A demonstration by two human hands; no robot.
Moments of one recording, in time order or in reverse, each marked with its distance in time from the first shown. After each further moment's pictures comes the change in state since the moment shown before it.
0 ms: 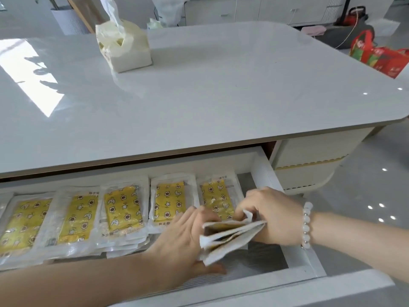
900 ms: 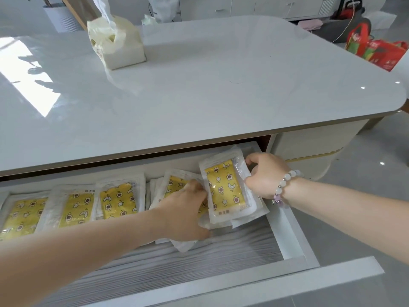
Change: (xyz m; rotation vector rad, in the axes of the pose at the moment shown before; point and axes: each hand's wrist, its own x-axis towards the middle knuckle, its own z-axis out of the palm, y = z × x) left_hand 0.049 0.002 -0.033 0.119 -0.435 -0.415; right_hand 0.023 -0.005 -0.028 0.143 0.263 0.587
